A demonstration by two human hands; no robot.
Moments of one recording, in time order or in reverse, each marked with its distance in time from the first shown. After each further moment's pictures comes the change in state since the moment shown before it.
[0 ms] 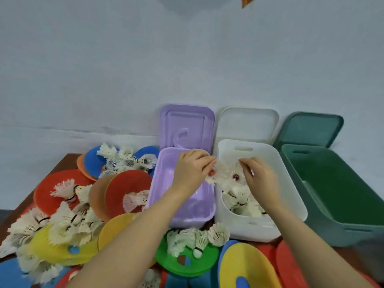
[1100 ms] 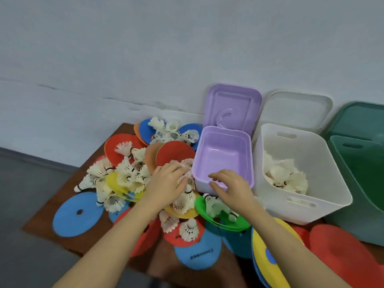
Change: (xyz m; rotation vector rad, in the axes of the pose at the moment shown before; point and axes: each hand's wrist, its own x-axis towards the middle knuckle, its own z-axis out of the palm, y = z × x) left_hand -0.158 -0.044 -0.143 0.332 -0.308 -0.230; right_hand -0.089 -0.141 0.049 0.273 -0.445 -0.248
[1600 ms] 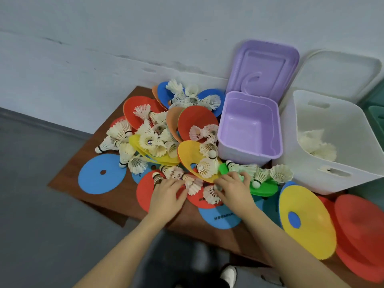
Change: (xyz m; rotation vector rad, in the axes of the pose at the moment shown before) left_hand -0.149 -0.046 0.047 -0.102 -0.146 -0.294; right_hand -0.066 -0.031 0.113 -0.416 -0.254 0.088
